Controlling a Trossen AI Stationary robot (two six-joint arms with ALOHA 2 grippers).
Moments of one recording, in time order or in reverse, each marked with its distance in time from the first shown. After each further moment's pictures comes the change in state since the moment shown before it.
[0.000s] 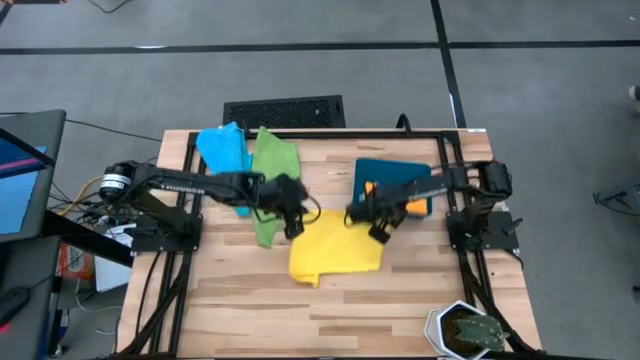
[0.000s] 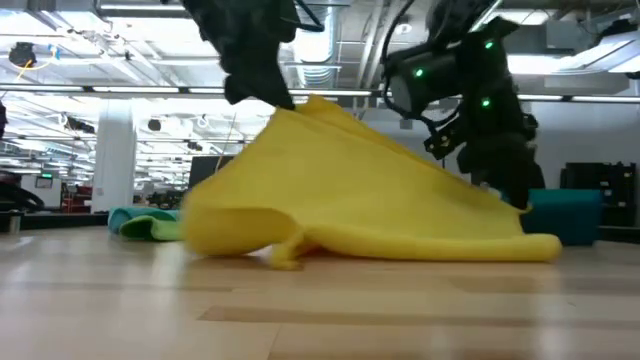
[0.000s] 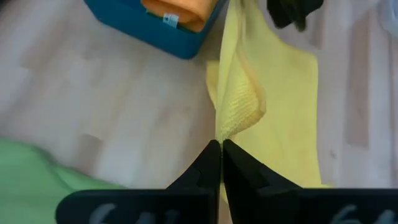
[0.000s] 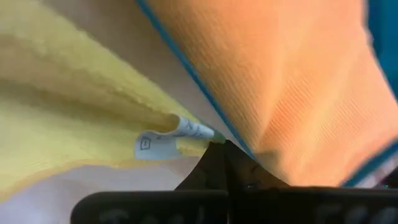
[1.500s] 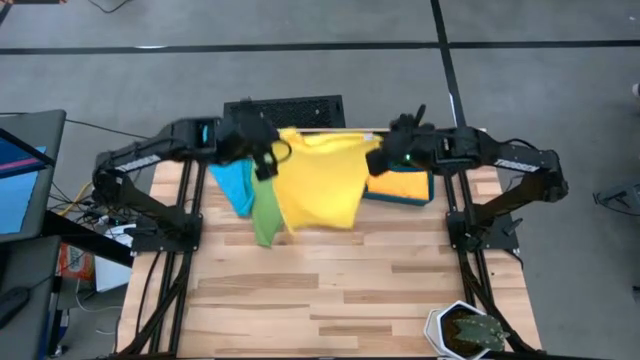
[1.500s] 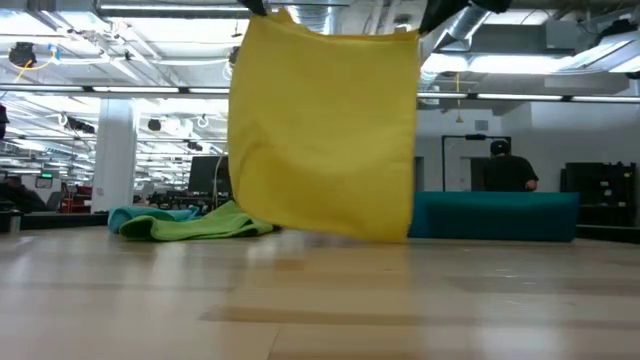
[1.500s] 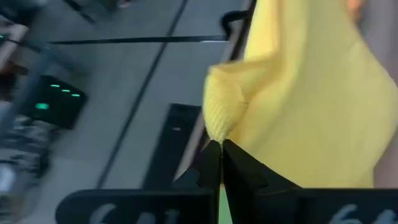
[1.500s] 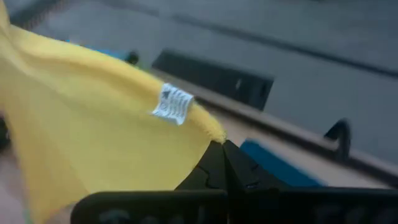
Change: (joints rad) left arm 0.143 -0.073 0.610 -0.568 -0.436 0.470; right arm -0.052 -0.436 0.458 0.146 0.463 0.037
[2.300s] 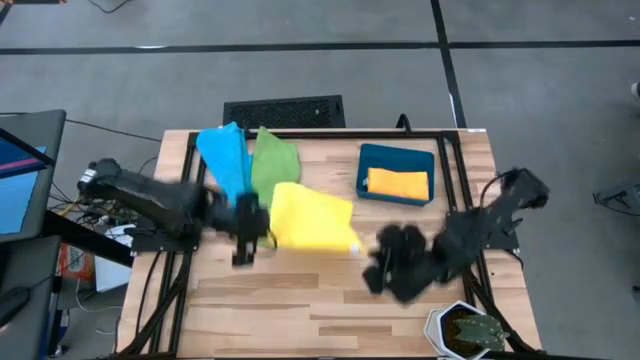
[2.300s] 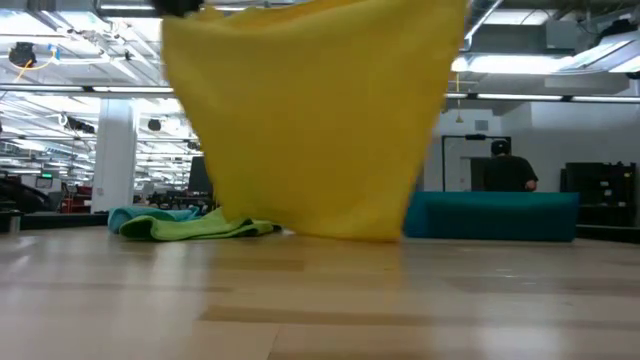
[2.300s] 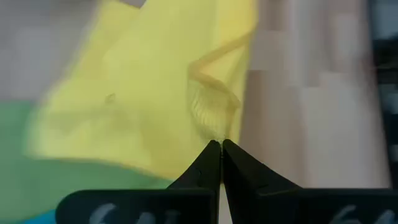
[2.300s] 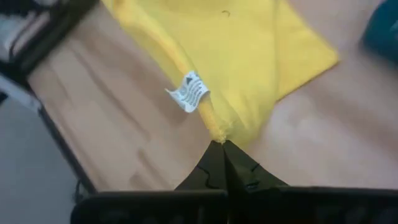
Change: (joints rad) left arm -0.503 -0.135 -0.503 0.104 0.363 -0.491; right arm 0.718 0.247 -0.025 -0.035 -0.061 0.642
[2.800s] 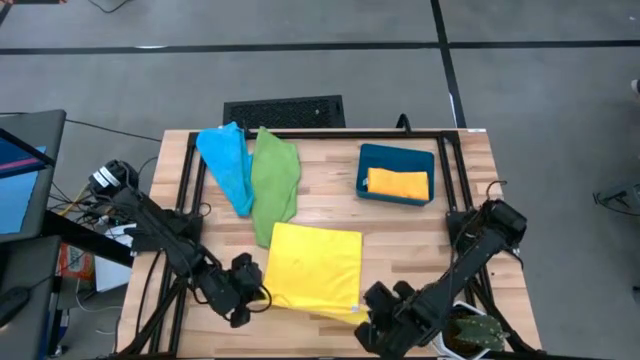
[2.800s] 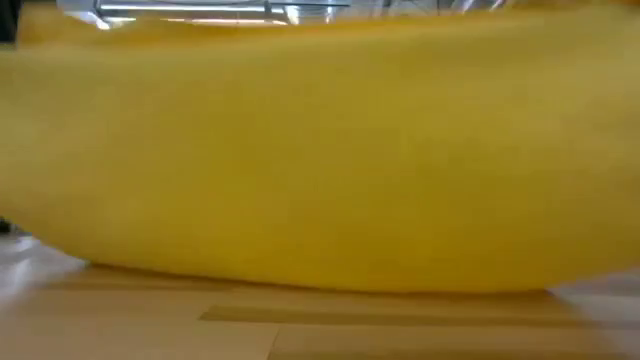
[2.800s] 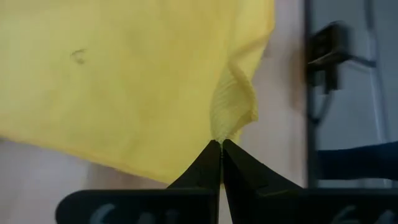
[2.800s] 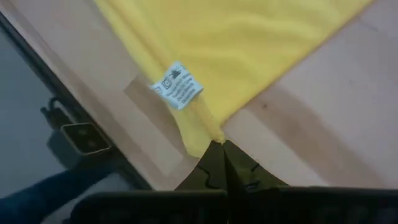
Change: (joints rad) left arm -0.423 0.118 -0.396 0.609 -0.168 -0.592; right arm 0.140 0.312 -0.001 0.187 -0.227 0.192
